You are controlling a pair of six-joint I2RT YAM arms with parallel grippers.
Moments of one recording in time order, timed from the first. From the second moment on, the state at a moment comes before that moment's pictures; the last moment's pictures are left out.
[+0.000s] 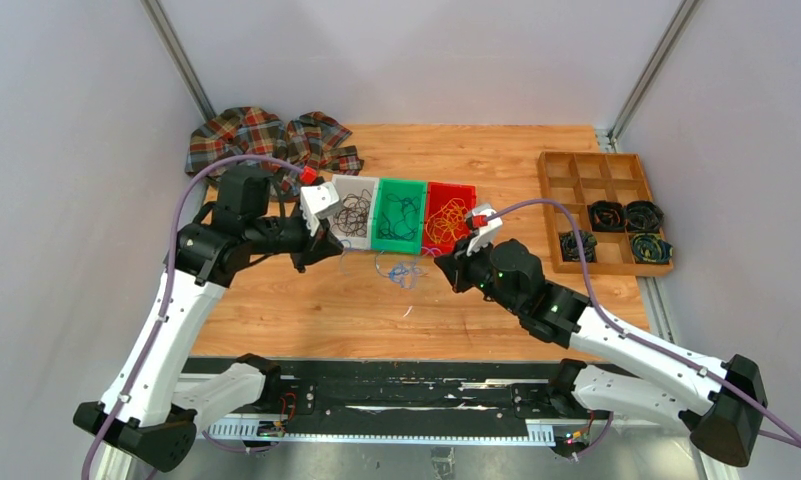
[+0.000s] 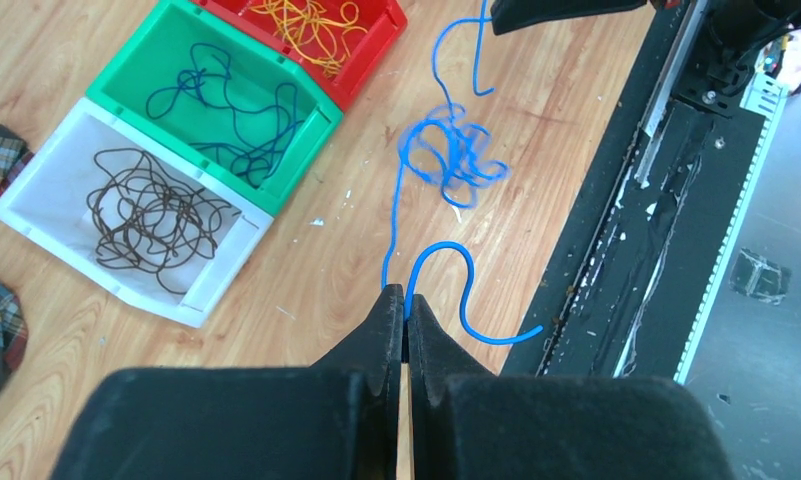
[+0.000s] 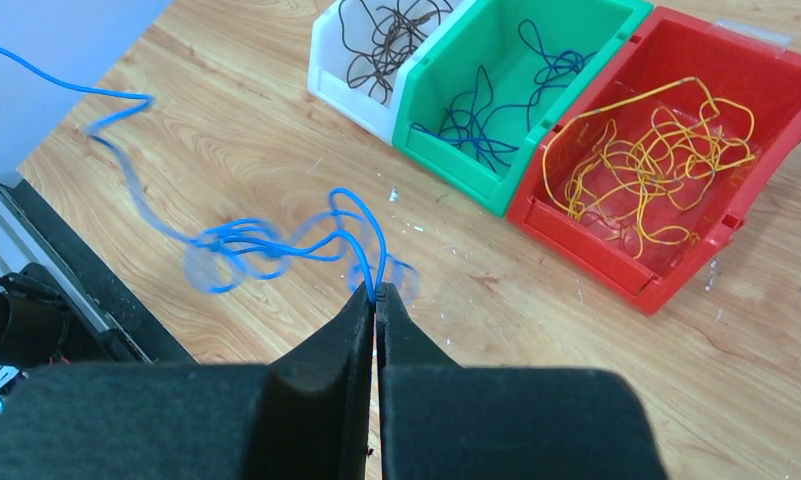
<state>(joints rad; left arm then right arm) -0.35 1.00 1.28 -0.97 0.66 0.44 0.93 0.92 0.68 -0.03 0.19 0.31</state>
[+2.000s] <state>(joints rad) -0.43 1.82 1.63 -0.55 0.36 0.33 0.88 0.76 0.86 -0.19 0.16 0.32</state>
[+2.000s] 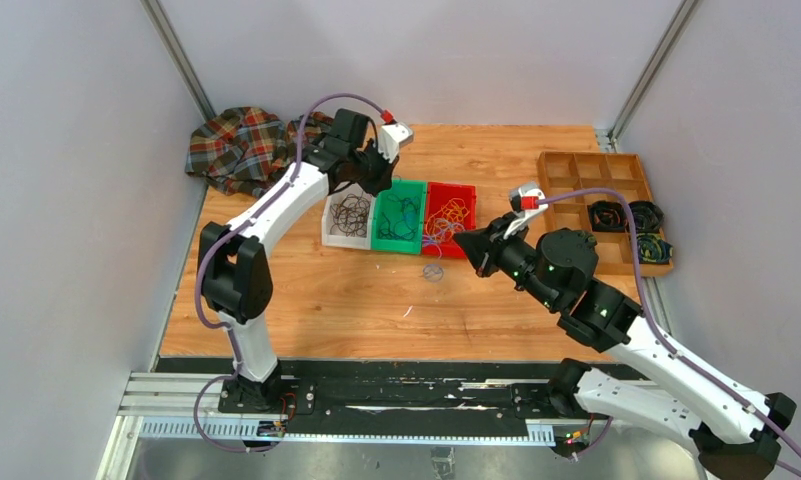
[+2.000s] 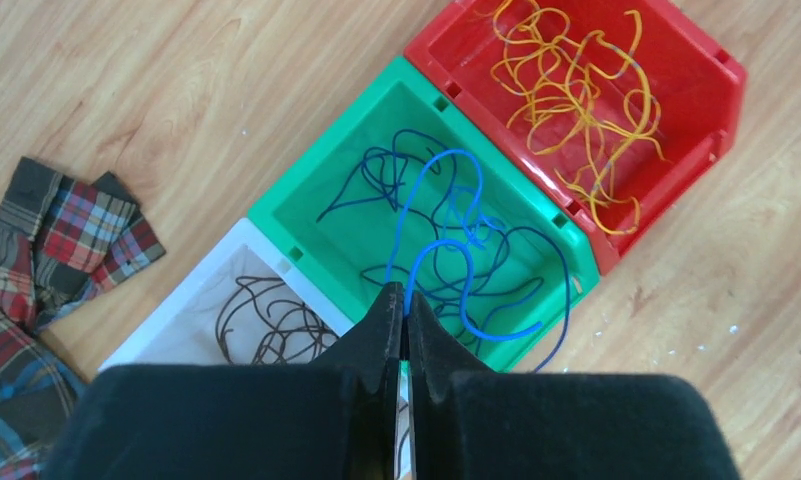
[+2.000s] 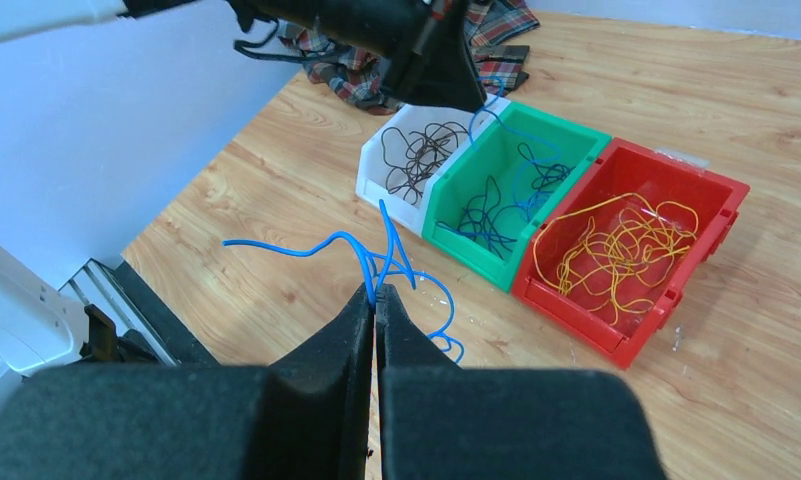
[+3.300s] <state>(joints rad) -0.12 1.21 1.22 -0.75 0.02 0.31 0.68 1.74 1.42 -0.07 0.07 0.19</state>
